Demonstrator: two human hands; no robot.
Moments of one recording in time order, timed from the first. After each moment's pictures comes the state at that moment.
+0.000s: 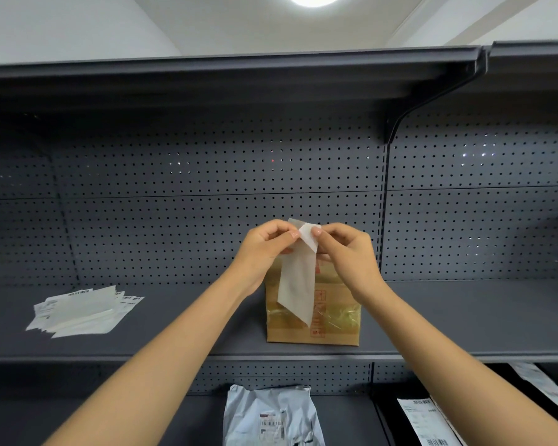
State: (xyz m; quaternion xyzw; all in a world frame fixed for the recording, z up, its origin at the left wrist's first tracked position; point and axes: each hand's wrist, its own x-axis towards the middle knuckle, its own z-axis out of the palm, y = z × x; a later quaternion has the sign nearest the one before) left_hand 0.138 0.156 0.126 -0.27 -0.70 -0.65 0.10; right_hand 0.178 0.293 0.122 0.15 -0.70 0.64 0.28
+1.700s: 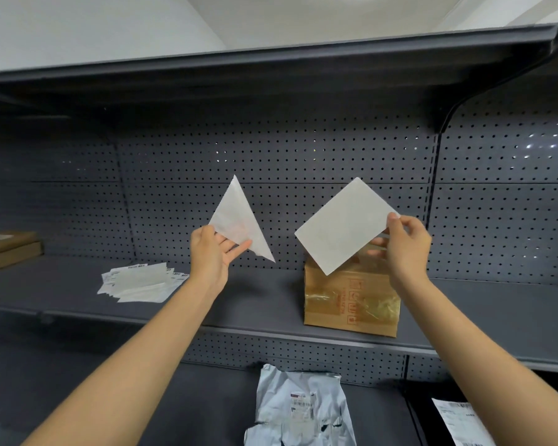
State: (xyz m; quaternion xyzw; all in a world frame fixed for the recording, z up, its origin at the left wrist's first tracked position) left_hand 0.142 0.046 0.106 -0.03 -0.46 -0.86 0.21; right_hand 0.159 0.297 0.114 -0.02 -0.60 0.72 0.34
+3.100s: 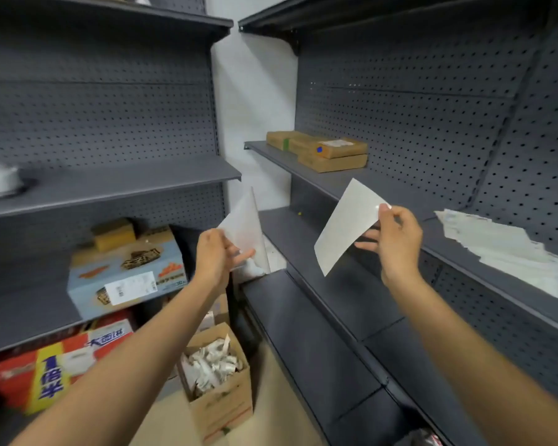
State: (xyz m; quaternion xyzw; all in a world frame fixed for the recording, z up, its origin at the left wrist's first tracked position) left_hand 0.362 -0.456 -0.032 0.35 -0.44 -0.69 0.46; right_hand 0.195 -0.285 0.016 0.22 -0.60 0.76 -0.08
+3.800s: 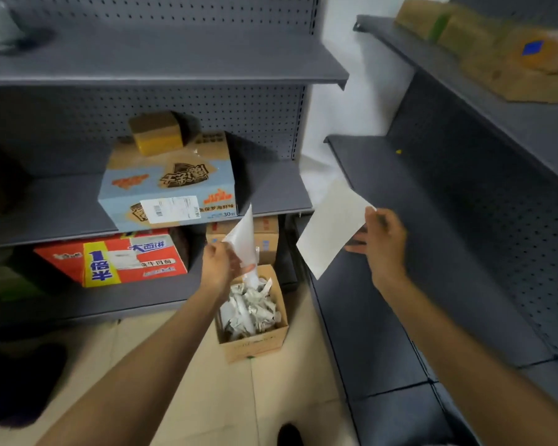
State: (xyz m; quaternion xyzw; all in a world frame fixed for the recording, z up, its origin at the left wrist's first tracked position) left_hand 0.395 -0.654 -0.259 0.56 -0.31 -0.64 0.43; right_hand 0.187 -0.567 -0.160 0.27 -0.68 0.62 -0.29
